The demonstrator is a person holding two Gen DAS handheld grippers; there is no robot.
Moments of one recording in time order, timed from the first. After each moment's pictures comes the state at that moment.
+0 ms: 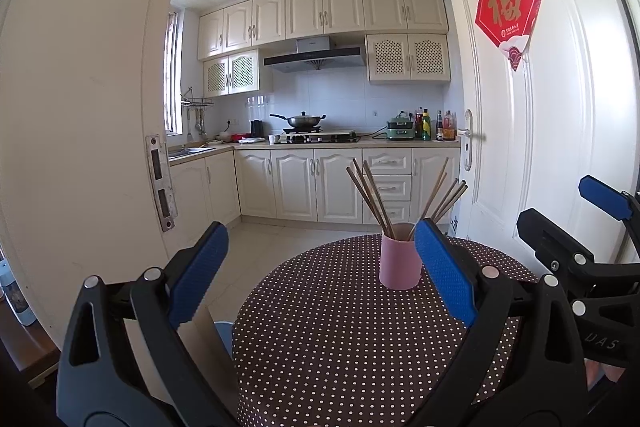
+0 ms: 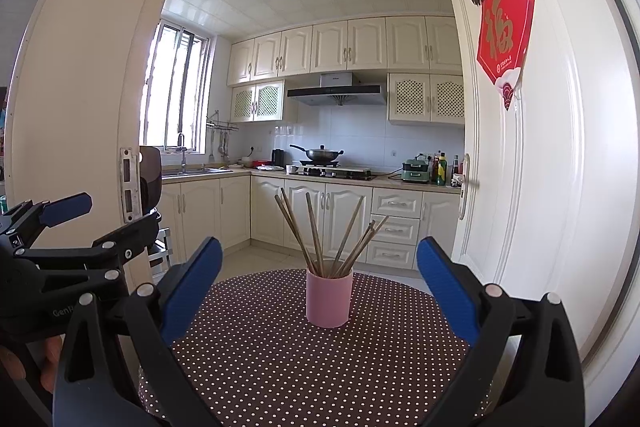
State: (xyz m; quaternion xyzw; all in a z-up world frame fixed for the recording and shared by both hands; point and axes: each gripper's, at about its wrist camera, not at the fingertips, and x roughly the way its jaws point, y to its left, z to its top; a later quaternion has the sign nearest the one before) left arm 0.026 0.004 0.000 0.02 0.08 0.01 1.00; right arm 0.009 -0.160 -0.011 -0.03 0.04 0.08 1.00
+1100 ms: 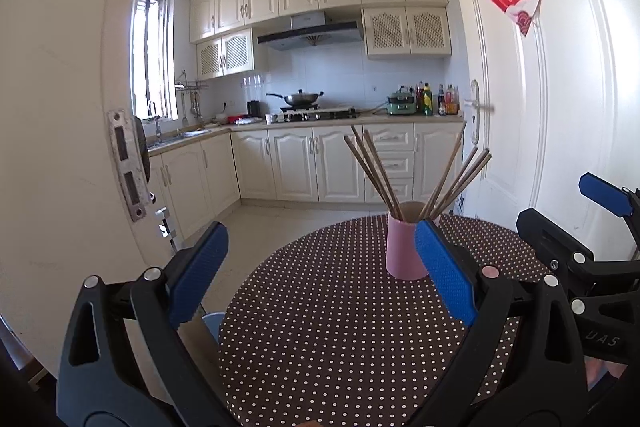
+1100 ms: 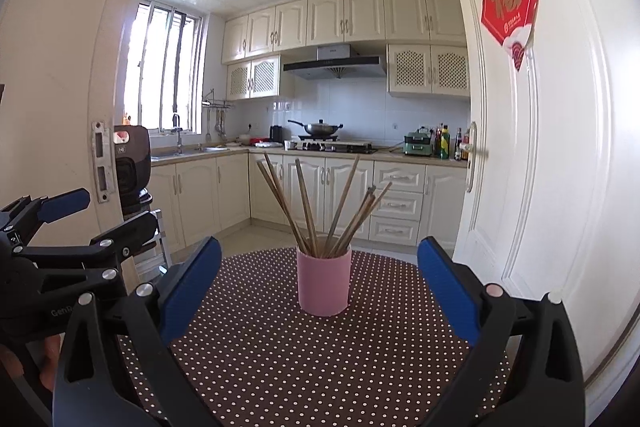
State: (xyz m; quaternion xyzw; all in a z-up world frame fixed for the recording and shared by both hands) left arm 0.085 0.002 -0.029 0.04 0.12 0.01 0.99; right arm 0.074 -0.167 -0.045 -0.03 0.09 0.08 0.99
